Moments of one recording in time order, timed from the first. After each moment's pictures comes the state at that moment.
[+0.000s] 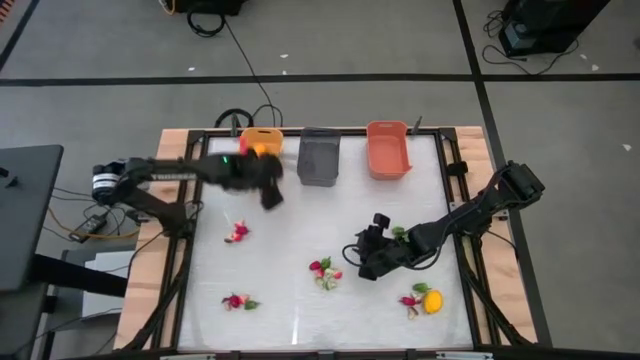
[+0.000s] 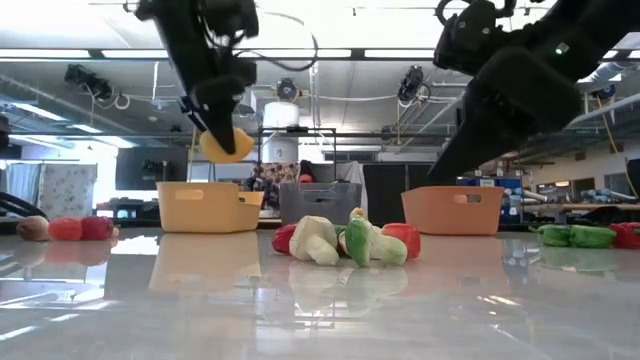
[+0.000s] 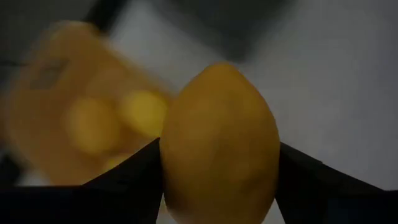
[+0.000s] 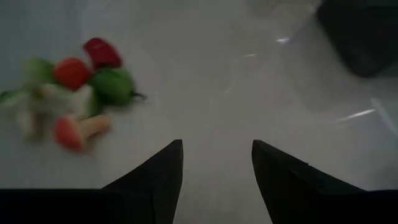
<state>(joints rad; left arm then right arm) 0.25 1.37 1.04 -0.78 -0.37 -0.21 0.43 1.59 0.81 -0.22 0.60 0.52</state>
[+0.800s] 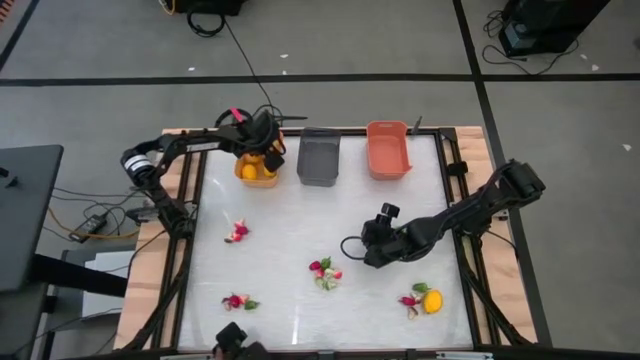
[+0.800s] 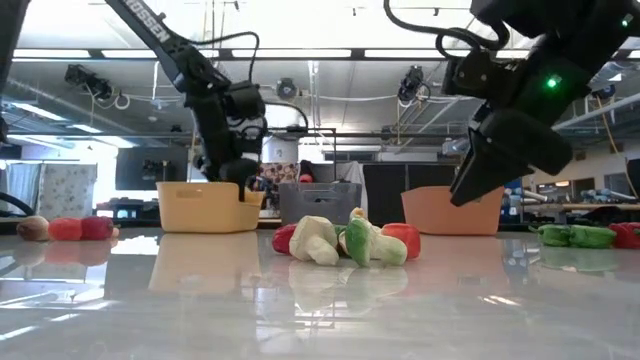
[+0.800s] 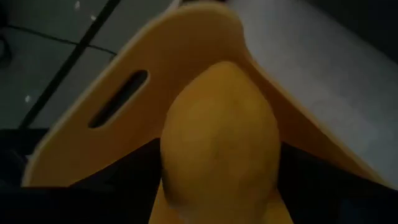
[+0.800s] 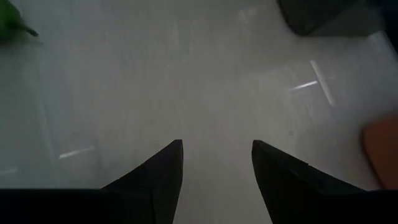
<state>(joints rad) 0.70 1.66 1.01 -0.41 -0.25 0.08 0.38 1.57 0.81 -0.46 0.63 0.53</state>
